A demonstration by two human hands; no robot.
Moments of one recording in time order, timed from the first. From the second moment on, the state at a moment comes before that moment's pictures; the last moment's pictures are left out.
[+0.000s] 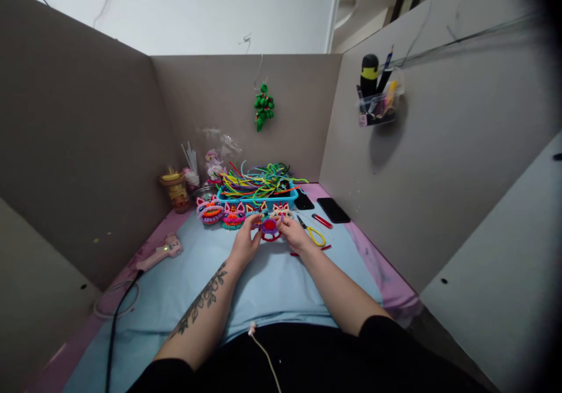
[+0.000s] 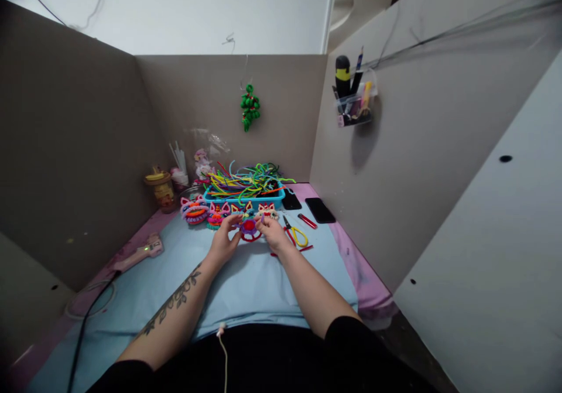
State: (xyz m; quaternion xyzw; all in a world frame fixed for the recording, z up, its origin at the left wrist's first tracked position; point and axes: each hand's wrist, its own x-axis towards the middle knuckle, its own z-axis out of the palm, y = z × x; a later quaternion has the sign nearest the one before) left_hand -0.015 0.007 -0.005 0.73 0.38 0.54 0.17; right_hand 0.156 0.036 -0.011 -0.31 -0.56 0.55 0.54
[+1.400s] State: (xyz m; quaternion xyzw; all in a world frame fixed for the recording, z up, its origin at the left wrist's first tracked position) left_hand -0.005 -0.001 0.011 0.53 0.40 0.56 0.49; right_hand 0.138 0.032 -0.017 -0.39 -0.46 0.56 0.57
